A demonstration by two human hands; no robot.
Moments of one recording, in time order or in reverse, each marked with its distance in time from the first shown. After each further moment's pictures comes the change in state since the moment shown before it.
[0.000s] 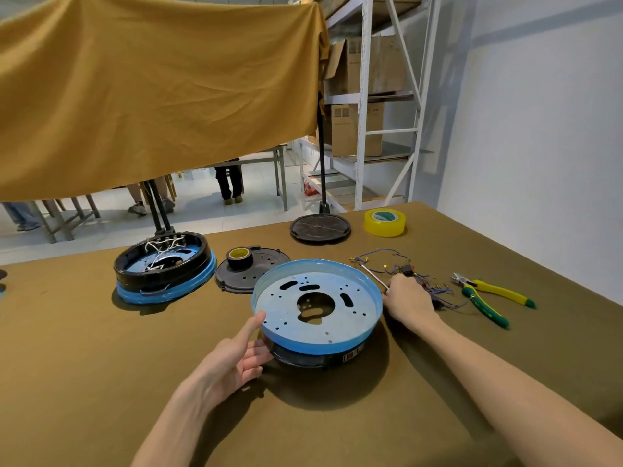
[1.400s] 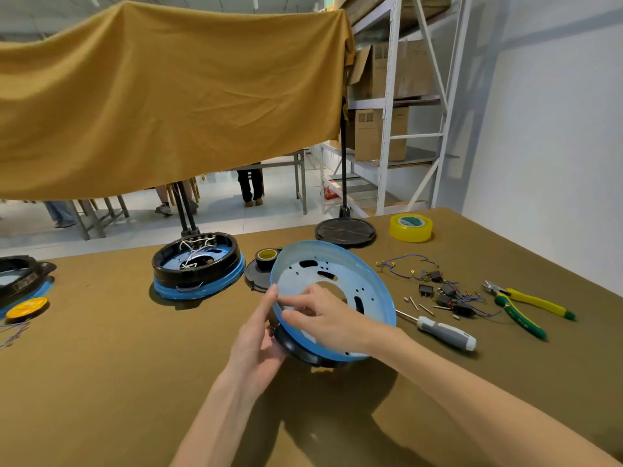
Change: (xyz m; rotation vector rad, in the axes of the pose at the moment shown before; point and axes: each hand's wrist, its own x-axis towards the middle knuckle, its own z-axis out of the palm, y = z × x) left_hand -0.034 0.015 0.002 -0.587 -0.188 0.253; right_hand -0.117 -0.161 -0.029 0.432 -0.478 -0.724
